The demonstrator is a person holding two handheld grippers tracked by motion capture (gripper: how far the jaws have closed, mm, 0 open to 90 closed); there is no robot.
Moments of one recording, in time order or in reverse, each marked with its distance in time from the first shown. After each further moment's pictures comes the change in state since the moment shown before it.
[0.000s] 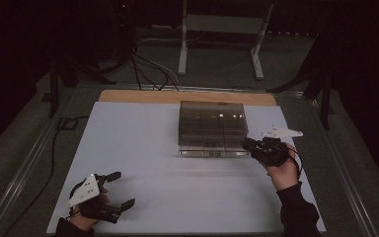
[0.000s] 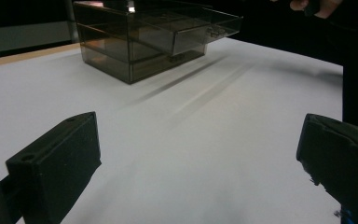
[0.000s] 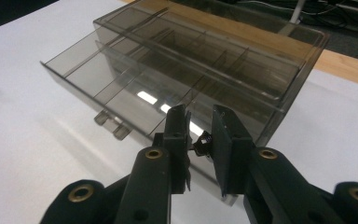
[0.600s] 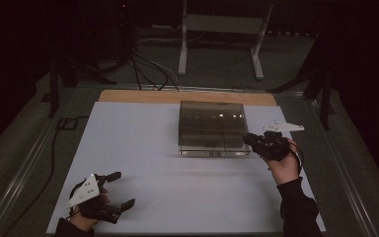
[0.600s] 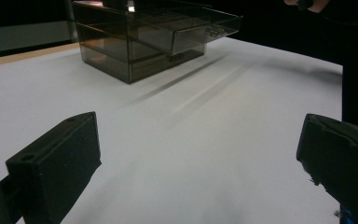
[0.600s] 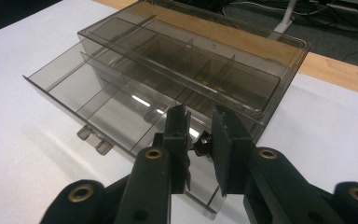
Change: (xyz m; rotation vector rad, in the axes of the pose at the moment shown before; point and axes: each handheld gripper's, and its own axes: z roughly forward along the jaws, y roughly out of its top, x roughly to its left) left arm -0.001 0.000 0.000 0.001 -0.002 -0.001; right arm -0.010 0.009 0.003 -0.002 -0.021 0.018
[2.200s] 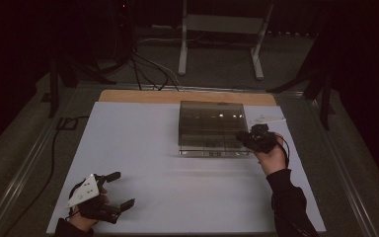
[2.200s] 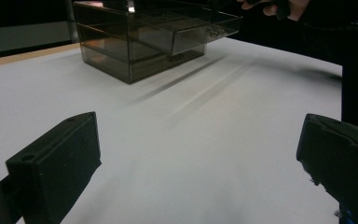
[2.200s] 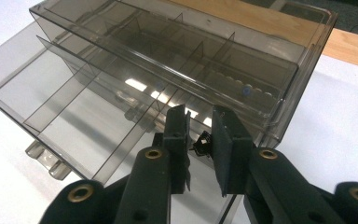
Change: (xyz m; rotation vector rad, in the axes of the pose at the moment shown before) left arm 0.001 0.000 -0.001 0.000 0.001 -0.002; right arm -0.009 0.004 0.047 0.106 -0.014 0.031
